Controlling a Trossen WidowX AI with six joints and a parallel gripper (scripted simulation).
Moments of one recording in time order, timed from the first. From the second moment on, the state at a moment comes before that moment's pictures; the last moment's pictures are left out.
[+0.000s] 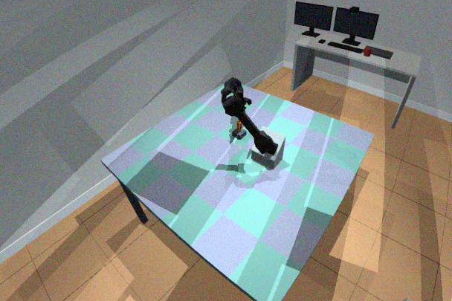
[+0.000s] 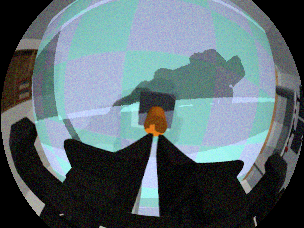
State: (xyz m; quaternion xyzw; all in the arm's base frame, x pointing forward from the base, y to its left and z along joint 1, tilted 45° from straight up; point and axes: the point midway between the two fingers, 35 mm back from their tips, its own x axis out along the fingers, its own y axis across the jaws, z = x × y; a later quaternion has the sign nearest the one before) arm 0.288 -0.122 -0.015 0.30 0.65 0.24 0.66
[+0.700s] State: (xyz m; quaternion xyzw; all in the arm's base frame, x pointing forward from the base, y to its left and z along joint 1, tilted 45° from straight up) arm 0.289 -0.114 -0.025 0.28 0.64 0.25 0.66
